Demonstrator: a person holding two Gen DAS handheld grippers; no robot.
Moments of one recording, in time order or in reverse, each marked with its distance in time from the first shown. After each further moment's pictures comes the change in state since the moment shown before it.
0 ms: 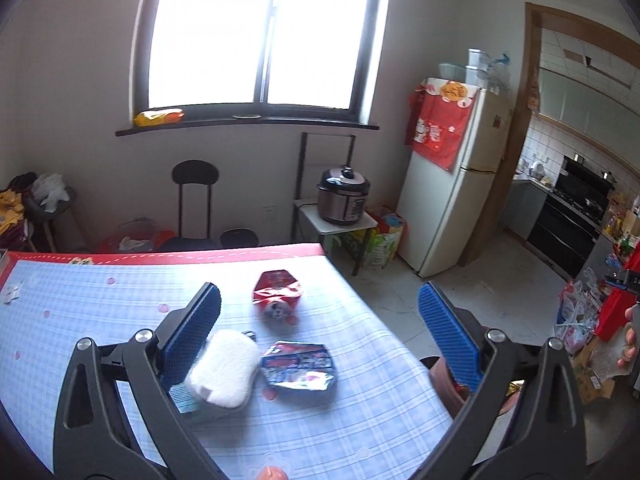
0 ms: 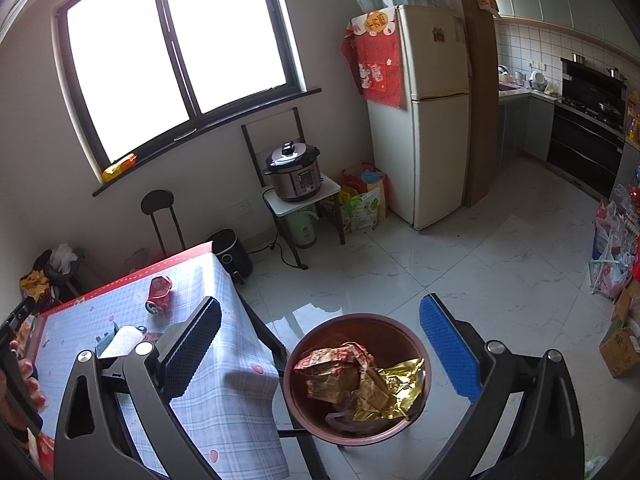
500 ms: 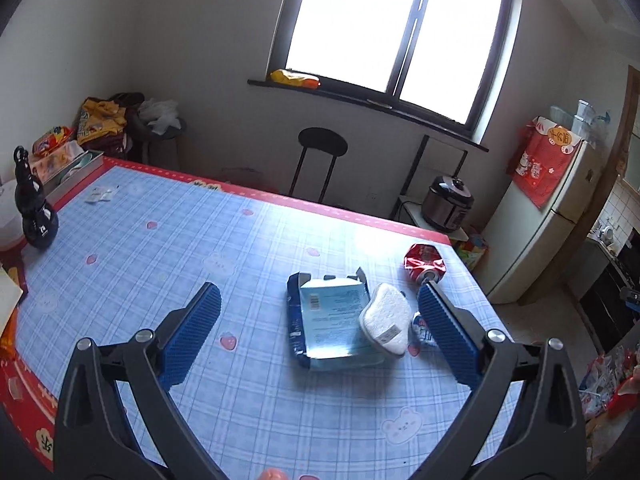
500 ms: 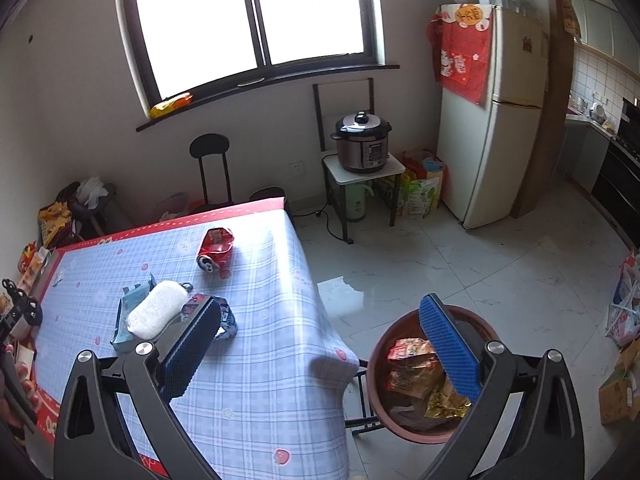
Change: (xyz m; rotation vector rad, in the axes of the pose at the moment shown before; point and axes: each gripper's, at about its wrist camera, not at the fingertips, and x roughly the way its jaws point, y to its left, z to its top) left arm -0.065 0.197 -0.080 -0.278 0.049 0.243; right arm 0.053 0.157 -0.022 -0.200 0.120 0.107
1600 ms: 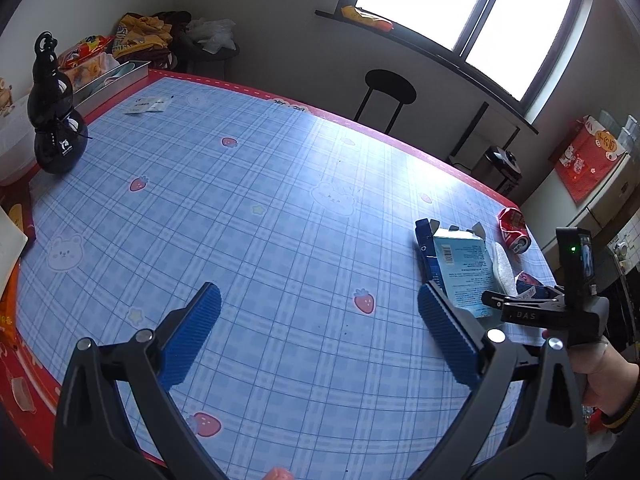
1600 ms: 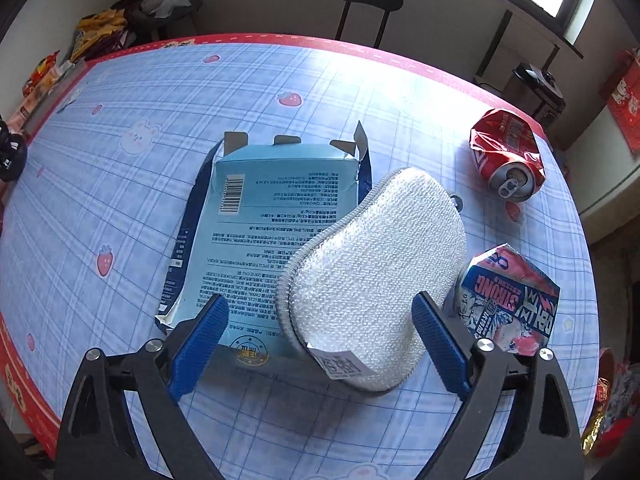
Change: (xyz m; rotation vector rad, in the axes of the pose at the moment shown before) left arm 0.066 0.176 -0.035 -0.130 0.199 0.062; right arm 0.263 0.356 -0.099 -0.409 0.407 0.039
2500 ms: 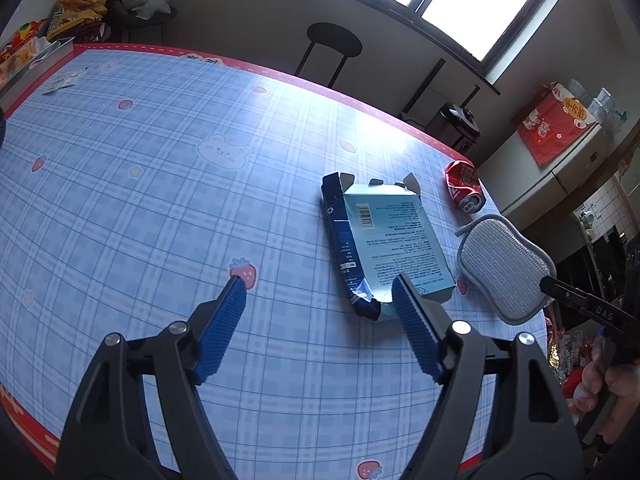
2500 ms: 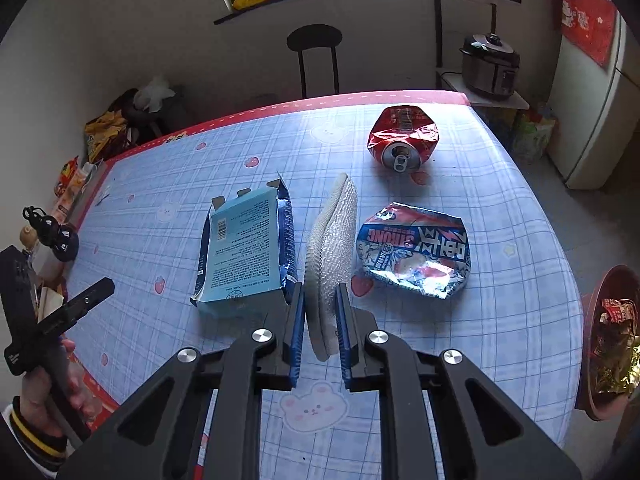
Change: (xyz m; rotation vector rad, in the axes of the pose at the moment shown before) left arm 0.055 -0.092 -0.016 0.048 0.161 -0.162; right arm -0.112 -0.120 -0.073 0.274 -0.165 0.222
